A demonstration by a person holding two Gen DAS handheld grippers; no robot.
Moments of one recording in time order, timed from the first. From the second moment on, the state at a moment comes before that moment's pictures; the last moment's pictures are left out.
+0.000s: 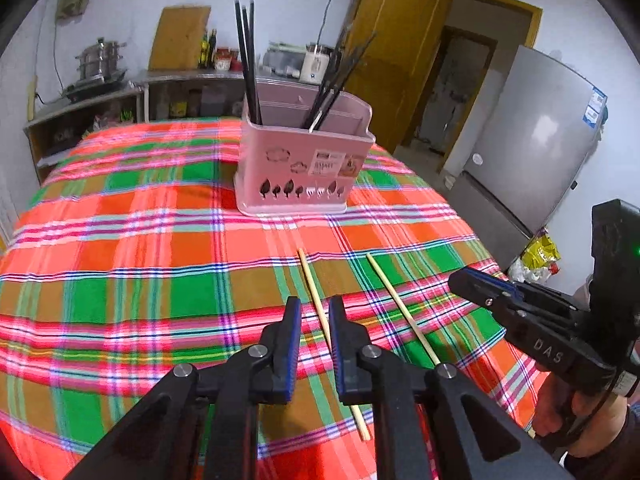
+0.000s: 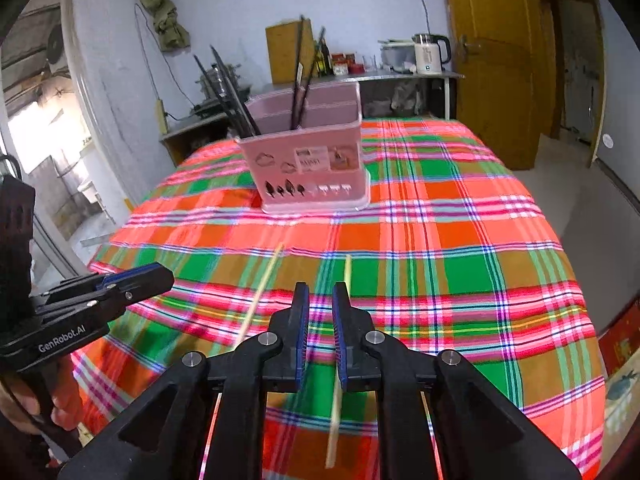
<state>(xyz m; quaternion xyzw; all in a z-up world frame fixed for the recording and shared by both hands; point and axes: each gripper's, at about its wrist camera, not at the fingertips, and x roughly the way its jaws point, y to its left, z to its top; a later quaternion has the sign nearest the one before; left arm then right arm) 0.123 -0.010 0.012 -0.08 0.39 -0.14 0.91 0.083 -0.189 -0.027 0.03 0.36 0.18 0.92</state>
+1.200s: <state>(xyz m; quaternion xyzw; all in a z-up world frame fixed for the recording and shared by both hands) 0.169 -0.004 -0.054 -0.08 0.47 -0.12 0.87 0.141 -0.200 -0.086 0.06 0.46 0.17 0.87</state>
